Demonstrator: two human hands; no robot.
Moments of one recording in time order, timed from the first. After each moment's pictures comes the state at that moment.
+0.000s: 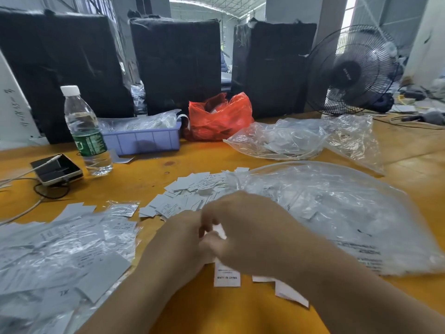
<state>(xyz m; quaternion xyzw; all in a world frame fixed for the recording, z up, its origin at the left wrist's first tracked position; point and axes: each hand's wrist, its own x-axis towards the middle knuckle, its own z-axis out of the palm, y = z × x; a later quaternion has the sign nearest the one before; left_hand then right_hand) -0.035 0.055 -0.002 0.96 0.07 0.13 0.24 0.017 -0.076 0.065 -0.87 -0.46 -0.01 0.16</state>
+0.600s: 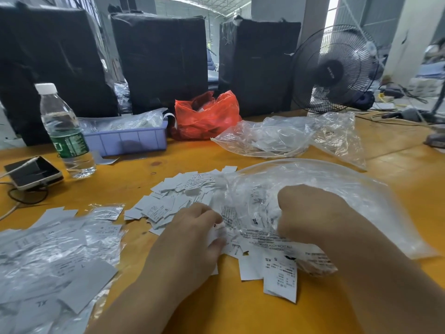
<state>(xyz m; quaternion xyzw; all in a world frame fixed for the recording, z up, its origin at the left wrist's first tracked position) -0.017 0.042 -0.023 0.97 0.01 0.20 0.16 0.059 -0.136 0.049 -0.98 -0.18 0.04 0.00</state>
